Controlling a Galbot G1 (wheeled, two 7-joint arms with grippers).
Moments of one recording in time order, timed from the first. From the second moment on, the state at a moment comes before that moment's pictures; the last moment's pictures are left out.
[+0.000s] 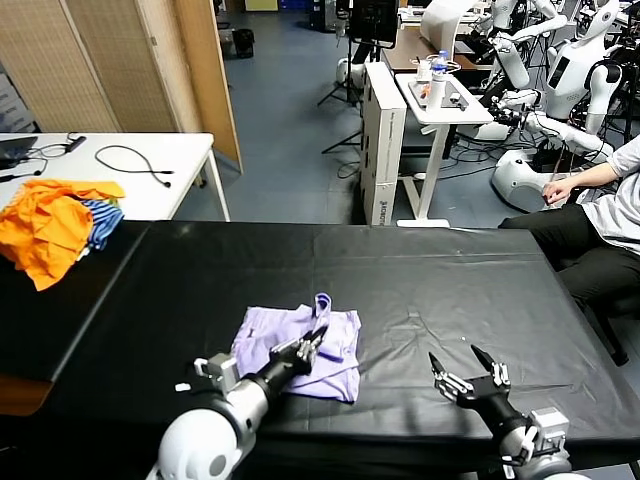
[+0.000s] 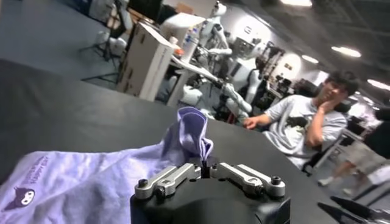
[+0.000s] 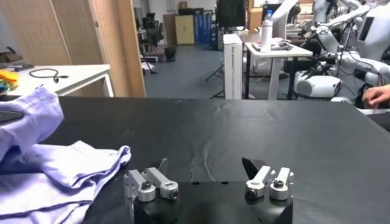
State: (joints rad) left arm 1.35 -1.22 -0.25 -2.17 -0.76 0.51 -0.06; right arm -1.76 1.14 0.67 2.31 0.47 -0.37 0.04
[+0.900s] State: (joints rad) left arm 1.39 -1.16 -0.35 -2.22 -0.57 0.44 -0.04; right arm -1.49 0.92 0.43 2.24 0.57 -0.43 -0.01
